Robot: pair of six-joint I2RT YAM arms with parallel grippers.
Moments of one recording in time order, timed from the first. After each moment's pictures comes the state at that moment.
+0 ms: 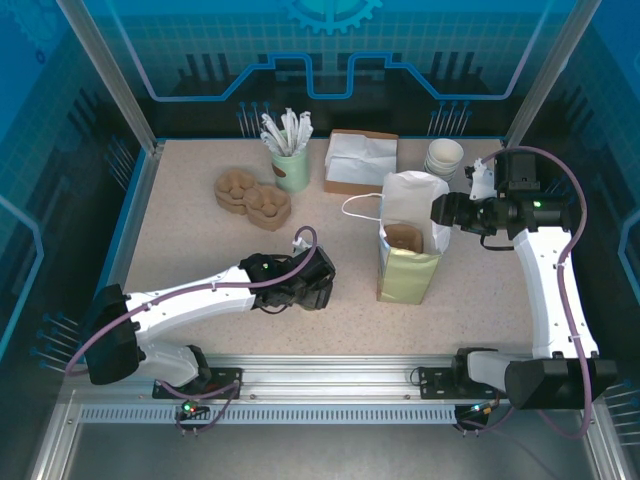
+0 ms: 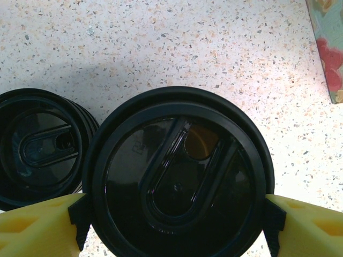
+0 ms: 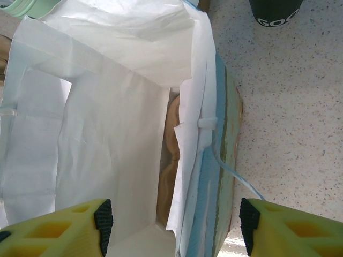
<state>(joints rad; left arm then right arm) -0.99 1.38 1.03 -0.80 -0.30 -0.69 -0.03 1.22 1.40 -1.17 -0.35 0.19</state>
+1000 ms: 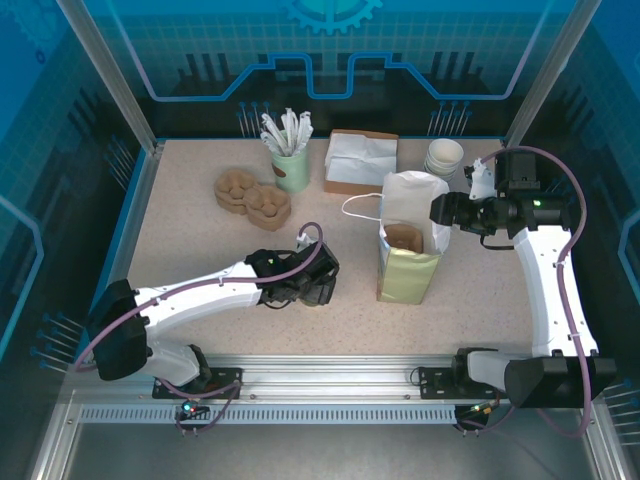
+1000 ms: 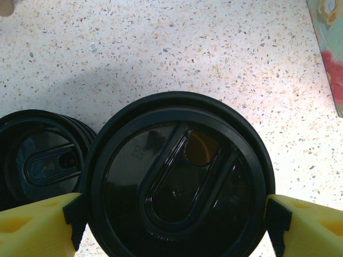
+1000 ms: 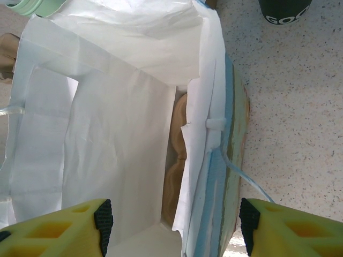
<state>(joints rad) -0.97 1.43 1.06 -0.79 -0.31 -0.64 -0.04 1.22 1.40 -1.17 -0.38 0.19</state>
